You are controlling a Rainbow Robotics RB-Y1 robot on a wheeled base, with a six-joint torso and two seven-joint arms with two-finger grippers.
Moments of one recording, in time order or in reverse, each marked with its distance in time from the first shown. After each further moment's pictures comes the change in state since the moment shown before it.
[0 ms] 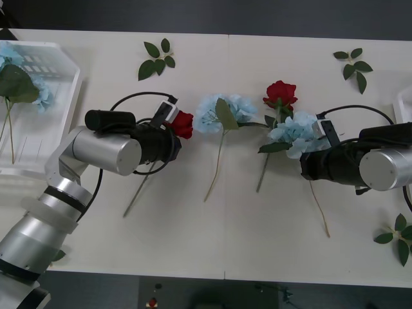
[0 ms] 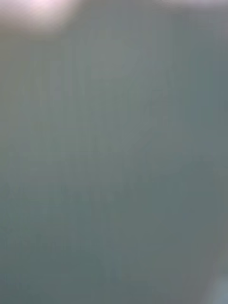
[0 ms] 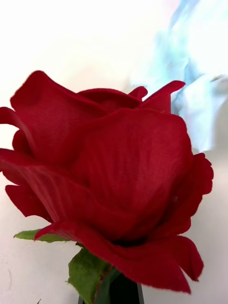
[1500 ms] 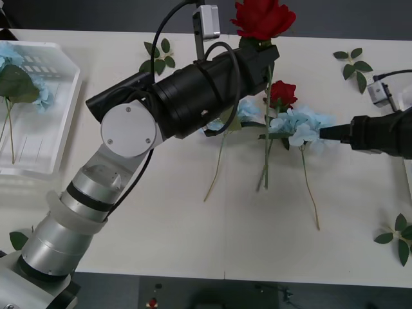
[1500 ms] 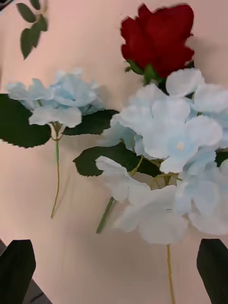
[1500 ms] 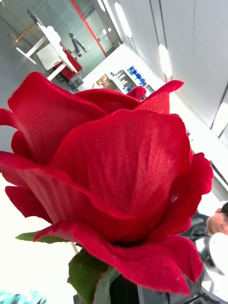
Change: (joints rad) right arm 0.020 -0.297 -0.180 0.002 -0.870 0.111 0.250; left arm -0.035 -0.121 -0.084 -0.333 0.848 -0.409 -0.001
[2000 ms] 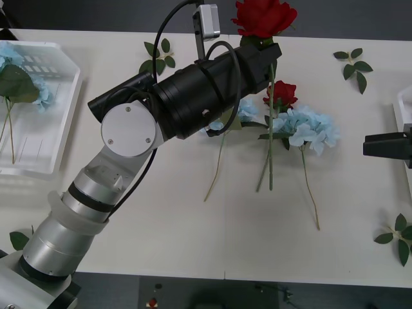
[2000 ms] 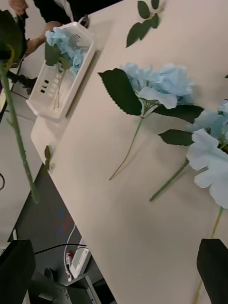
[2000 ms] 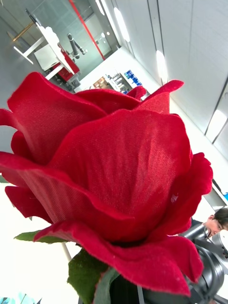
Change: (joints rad) right arm 0.158 -0.003 -0.246 -0.002 -0.329 0.313 0.408; left arm 0.000 -0.003 0.001 0.001 0.030 -0.006 0.000
